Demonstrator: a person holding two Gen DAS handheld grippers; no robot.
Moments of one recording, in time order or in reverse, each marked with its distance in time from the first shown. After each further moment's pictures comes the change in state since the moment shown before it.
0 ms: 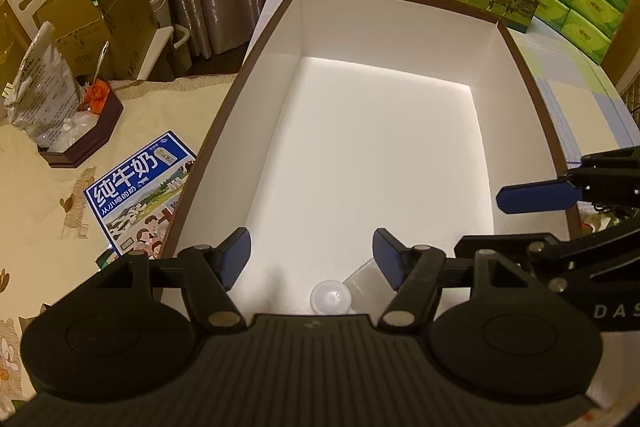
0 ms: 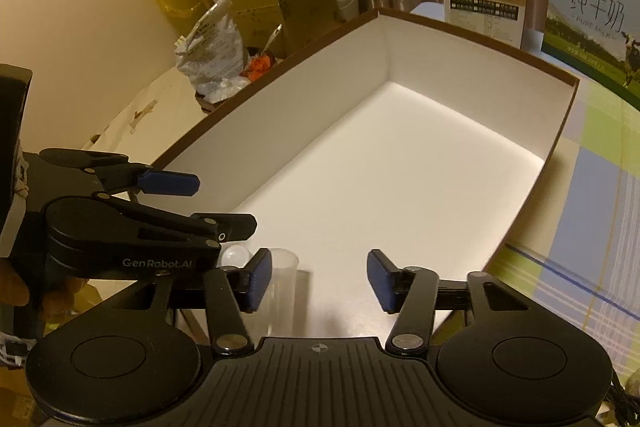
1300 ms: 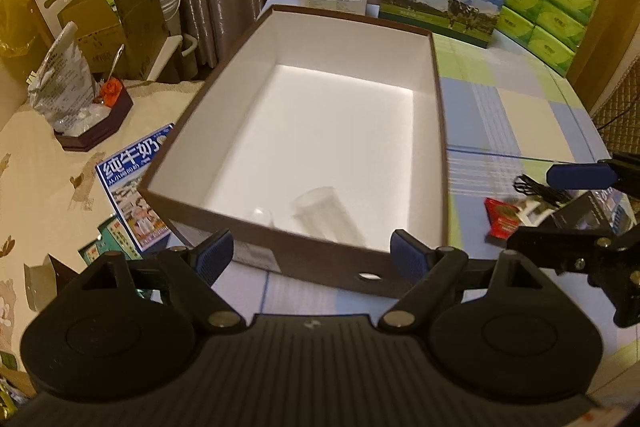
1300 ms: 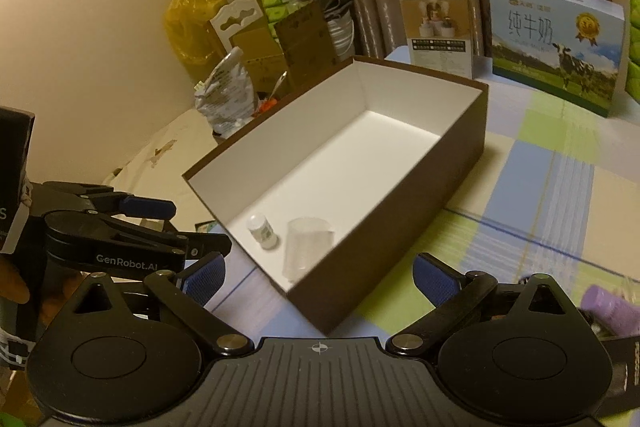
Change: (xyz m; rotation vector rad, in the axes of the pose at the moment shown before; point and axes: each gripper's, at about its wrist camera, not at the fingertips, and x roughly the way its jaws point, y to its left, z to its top) left arm -0.098 -0.065 -0.051 -0.056 -0.055 0.007; right arm -0.131 -0.019 -0.073 0.022 -0.148 0.043
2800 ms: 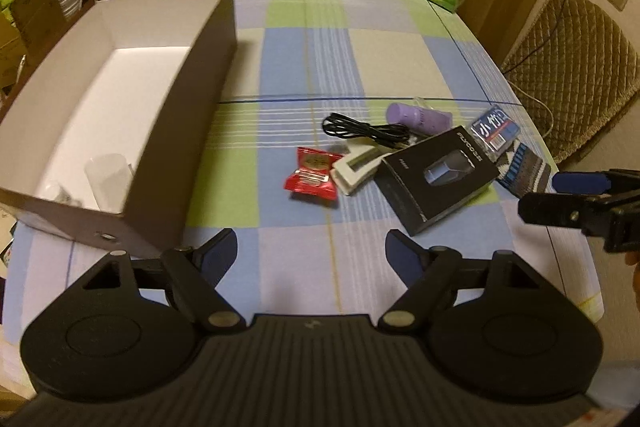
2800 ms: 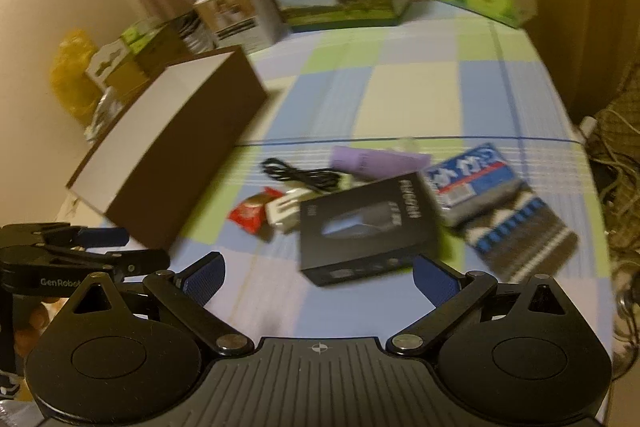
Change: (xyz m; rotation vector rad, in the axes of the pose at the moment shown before) left arm 0.016 -0.190 -0.034 0.140 0.076 -0.175; right arm -0.148 -0.153 -0.108 0.335 -0.014 -0.246
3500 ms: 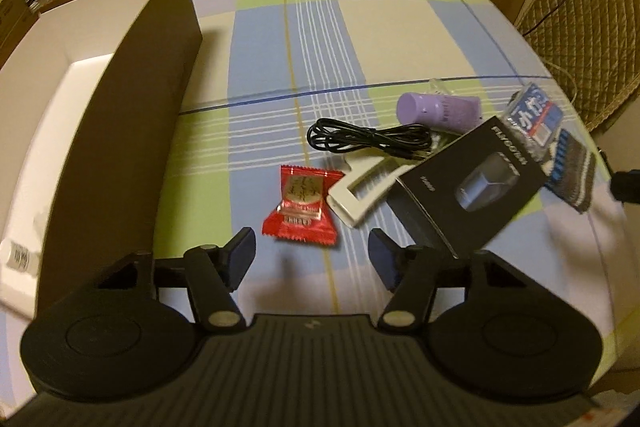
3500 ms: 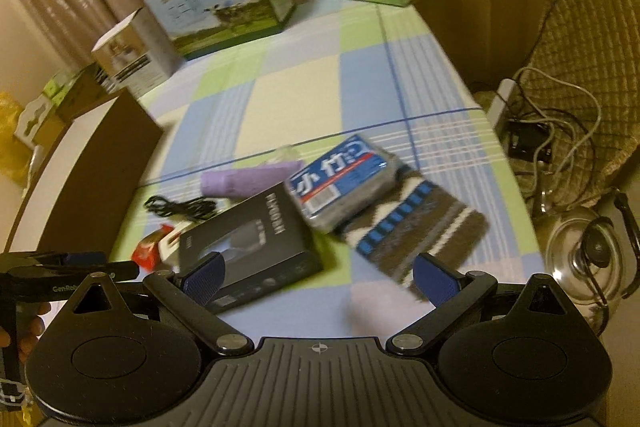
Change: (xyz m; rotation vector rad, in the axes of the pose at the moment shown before) left arm 0.095 -0.017 0.036 0.097 0.068 0.040; right arm -0.001 -0.080 0.003 0.203 -0.041 -0.160
